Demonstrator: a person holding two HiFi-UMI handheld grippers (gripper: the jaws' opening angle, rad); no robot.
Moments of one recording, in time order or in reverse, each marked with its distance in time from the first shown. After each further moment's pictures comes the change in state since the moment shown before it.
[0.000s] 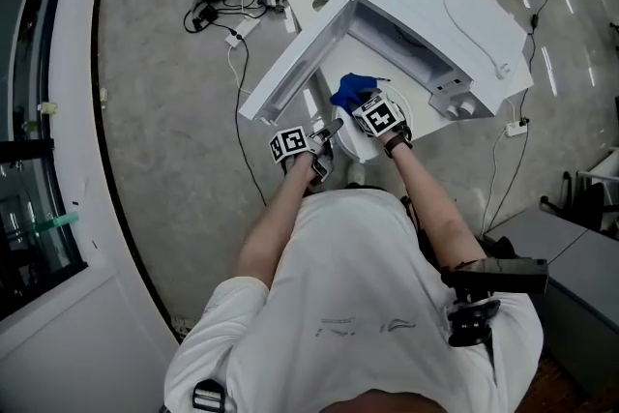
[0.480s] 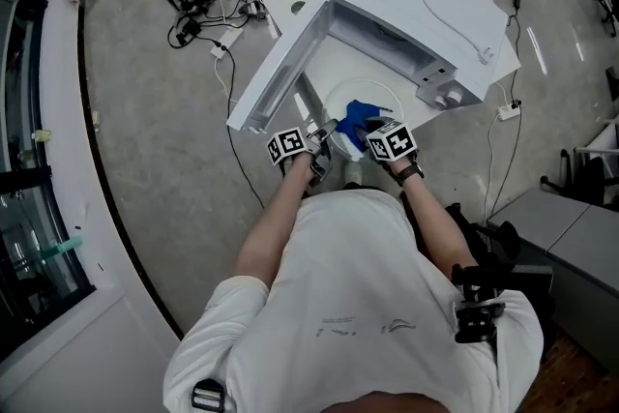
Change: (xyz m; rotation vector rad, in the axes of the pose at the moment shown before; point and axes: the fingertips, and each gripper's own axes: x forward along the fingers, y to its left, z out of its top) left arm 0.021 0.002 -0.011 0.004 0.052 0.024; right arm -0.062 0.030 -0.067 0.309 -0.035 0.087
